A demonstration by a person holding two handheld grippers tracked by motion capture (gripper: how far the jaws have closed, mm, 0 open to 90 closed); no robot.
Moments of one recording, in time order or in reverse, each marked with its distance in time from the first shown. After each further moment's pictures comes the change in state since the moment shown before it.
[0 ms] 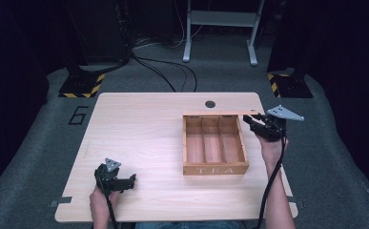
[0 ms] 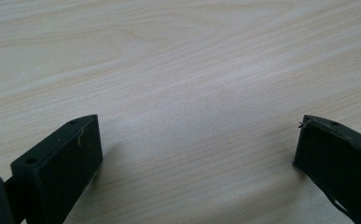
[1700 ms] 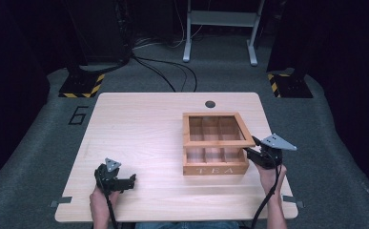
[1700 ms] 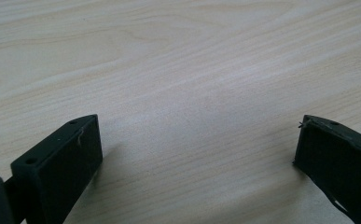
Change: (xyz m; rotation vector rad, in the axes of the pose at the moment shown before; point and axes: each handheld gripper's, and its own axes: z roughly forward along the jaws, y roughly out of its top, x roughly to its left) left arm 0.000 0.000 -0.001 0.003 0.003 0.004; right arm 0.032 -0.070 -0.029 0.081 -0.053 -0.058
